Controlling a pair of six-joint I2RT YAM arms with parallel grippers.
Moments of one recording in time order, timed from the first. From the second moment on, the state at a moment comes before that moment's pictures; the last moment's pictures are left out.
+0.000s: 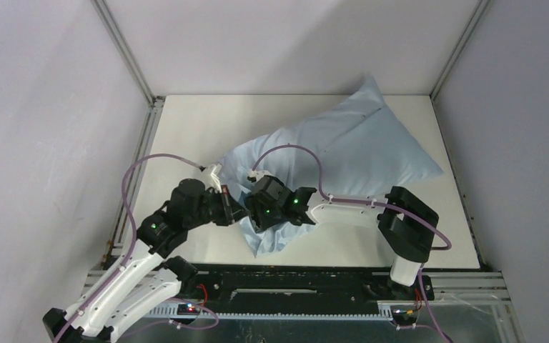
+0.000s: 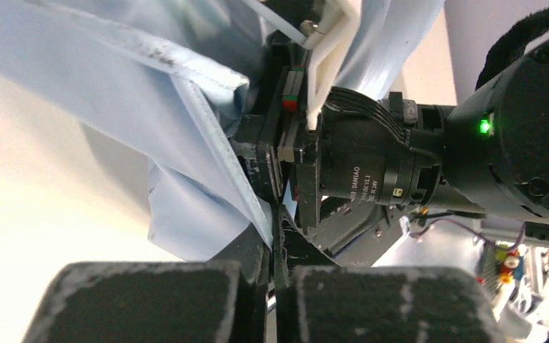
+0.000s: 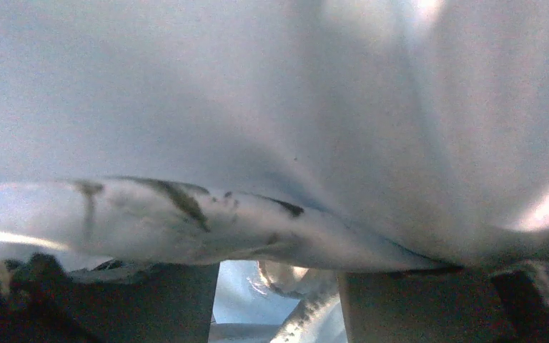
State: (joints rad) left arm -0.60 0.65 0.65 -0.55 0.22 -0.66; right arm 1.11 1.78 1.17 -0.26 0.01 0.64
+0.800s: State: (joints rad) left arm -0.51 0.68 0.69 -0.60 0.12 -0.71; right arm 1.17 1.72 1.24 -0.47 0.28 0.58
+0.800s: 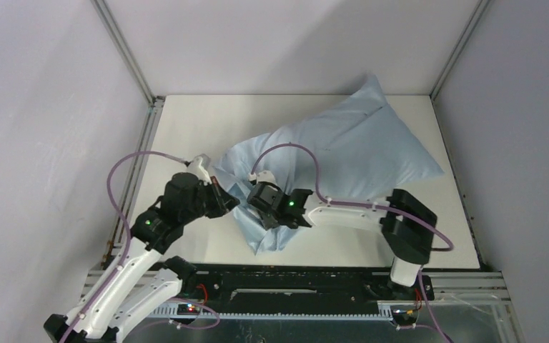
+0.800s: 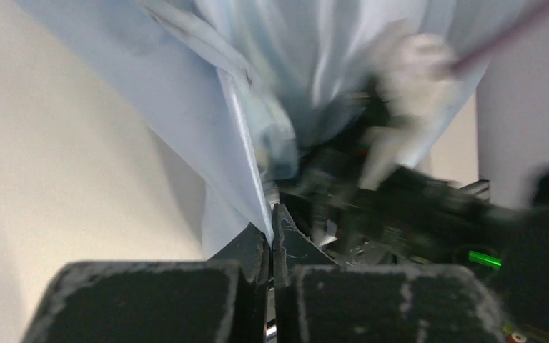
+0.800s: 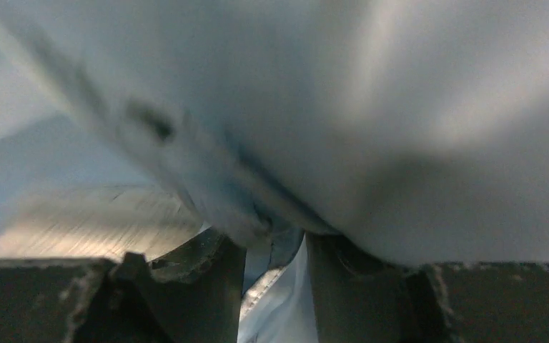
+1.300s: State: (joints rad) left arm -0.49 0.75 0.63 -0.55 0.08 -0.72; right arm 1.23 1.64 1.26 -0.50 0.33 0.57
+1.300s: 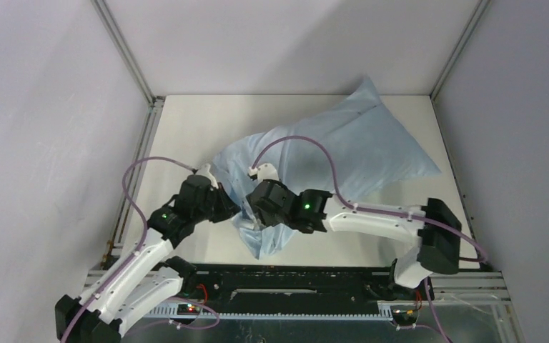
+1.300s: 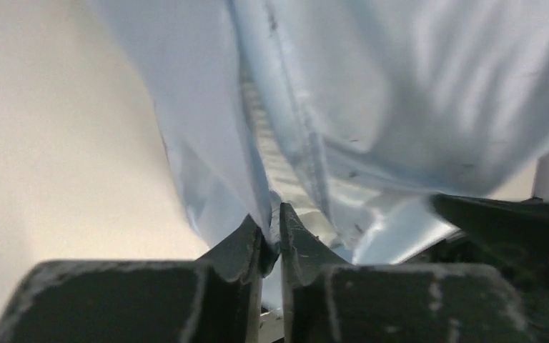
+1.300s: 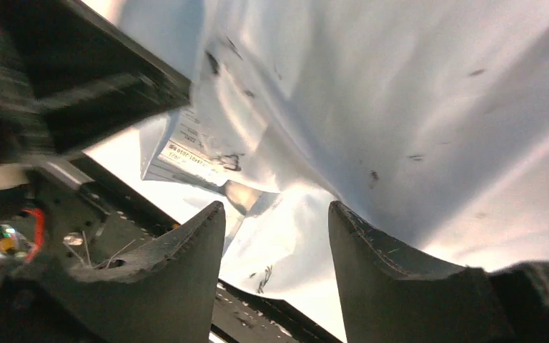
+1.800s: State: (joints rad) left arm -0.49 0.63 0.56 -0.63 -0.02 -0.73; right arm 1.30 1.79 1.54 -0.61 0.45 0.40
